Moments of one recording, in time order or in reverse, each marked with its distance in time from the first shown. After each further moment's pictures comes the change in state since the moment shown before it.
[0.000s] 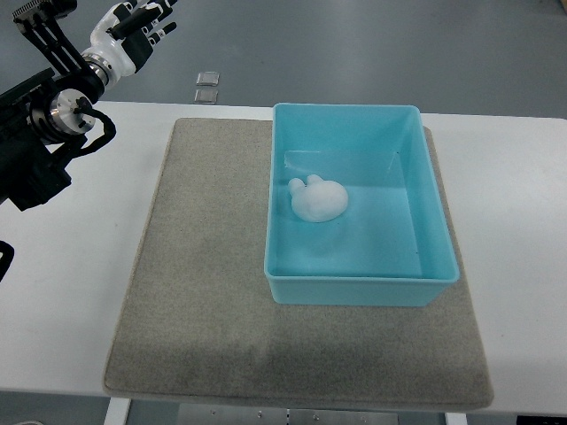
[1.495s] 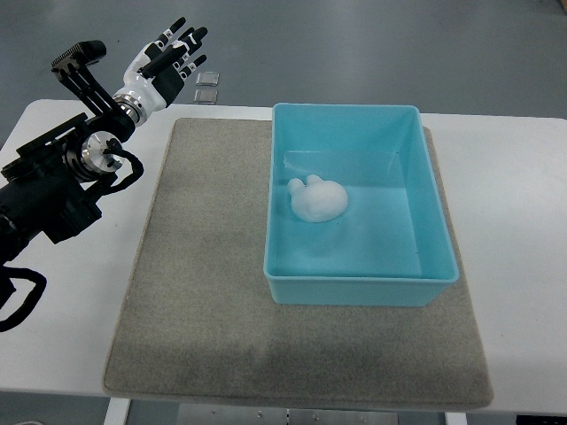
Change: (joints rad) left arm 0.086 -0.089 -0.031 0.033 0.003 -0.060 -0.062; right arm 0.000 0.000 0.003 0.030 -0.002 0.019 0.000
